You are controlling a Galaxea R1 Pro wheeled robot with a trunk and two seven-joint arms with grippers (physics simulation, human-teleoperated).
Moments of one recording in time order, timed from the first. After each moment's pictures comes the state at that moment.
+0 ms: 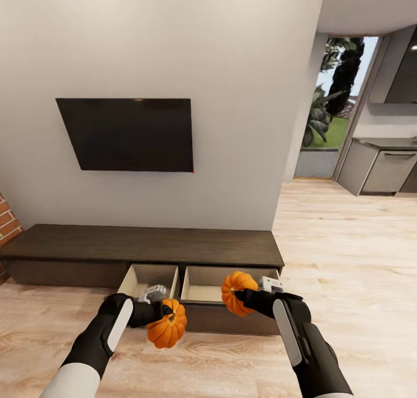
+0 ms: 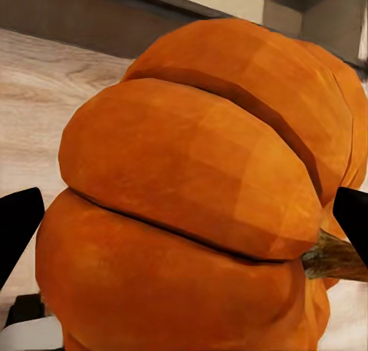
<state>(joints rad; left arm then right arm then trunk) -0.52 -0.03 0.07 -0.92 0.25 0.93 -0.10 -0.40 0.14 -0.03 -1.26 -0.25 0.87 -0.06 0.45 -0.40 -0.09</state>
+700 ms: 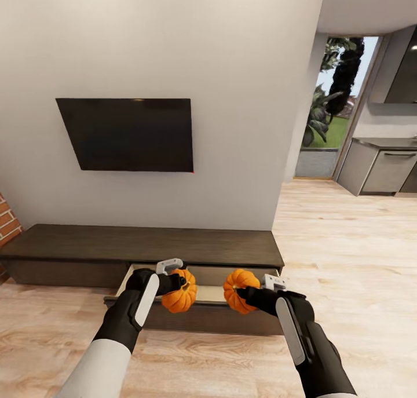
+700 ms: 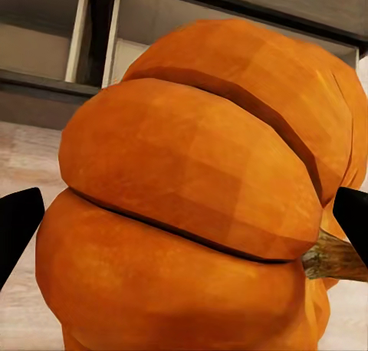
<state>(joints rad) -0.62 -0.17 0.02 -1.00 0.23 0.87 0.16 -0.40 0.14 -0.04 -1.29 -0.25 0.88 -0.06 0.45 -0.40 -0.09</state>
